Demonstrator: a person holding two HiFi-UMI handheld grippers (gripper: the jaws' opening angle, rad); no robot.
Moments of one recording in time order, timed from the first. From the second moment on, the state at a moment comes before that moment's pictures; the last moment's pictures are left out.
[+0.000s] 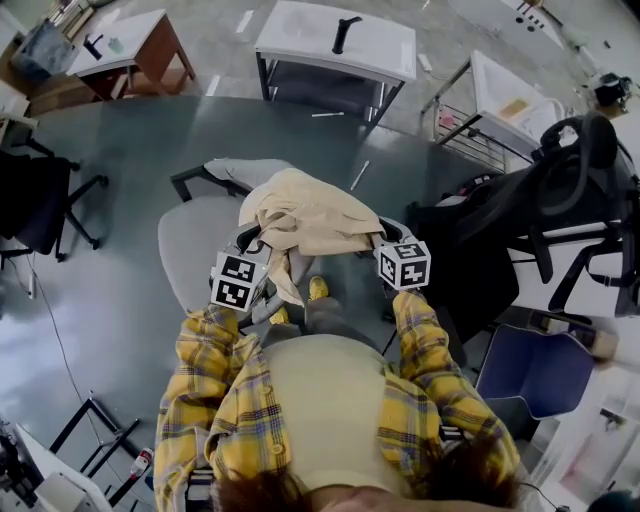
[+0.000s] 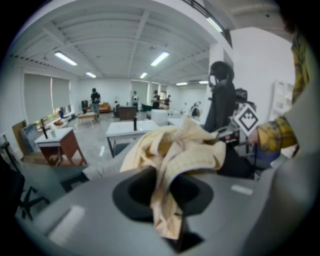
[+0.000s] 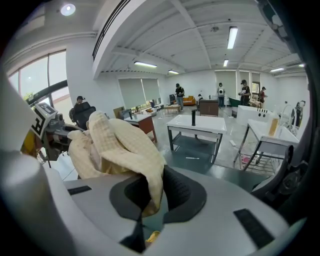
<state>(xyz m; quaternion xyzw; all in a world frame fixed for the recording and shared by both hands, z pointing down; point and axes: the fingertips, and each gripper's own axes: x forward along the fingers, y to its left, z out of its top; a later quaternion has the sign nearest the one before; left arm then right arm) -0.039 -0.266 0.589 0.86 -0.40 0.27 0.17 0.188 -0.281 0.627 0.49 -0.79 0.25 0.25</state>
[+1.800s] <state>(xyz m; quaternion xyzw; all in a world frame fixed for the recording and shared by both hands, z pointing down) -0.027 -0.174 0.585 0.90 -0.31 0.26 0.19 0.161 -0.208 0.596 0.37 -0.86 0.31 0.17</state>
